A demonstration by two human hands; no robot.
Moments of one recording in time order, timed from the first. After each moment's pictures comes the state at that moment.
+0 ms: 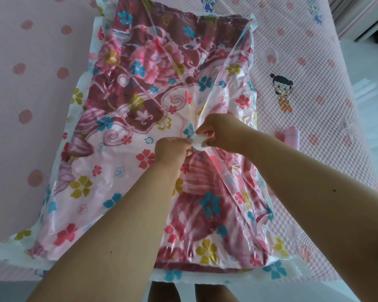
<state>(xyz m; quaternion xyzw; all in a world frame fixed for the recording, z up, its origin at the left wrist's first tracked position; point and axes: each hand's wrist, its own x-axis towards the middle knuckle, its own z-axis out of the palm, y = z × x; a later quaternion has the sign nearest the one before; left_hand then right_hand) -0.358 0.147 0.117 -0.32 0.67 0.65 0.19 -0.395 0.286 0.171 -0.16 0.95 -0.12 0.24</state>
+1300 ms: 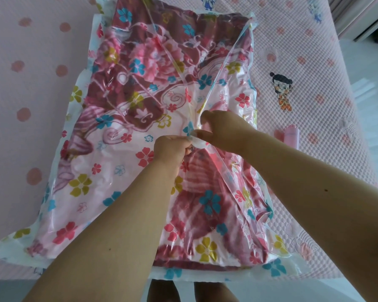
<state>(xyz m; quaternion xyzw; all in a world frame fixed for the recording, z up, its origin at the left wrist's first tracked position) -0.357 0.145 0.123 -0.32 0.66 0.65 0.21 -0.394 0.289 0.159 -0.16 0.97 -0.10 0.17</state>
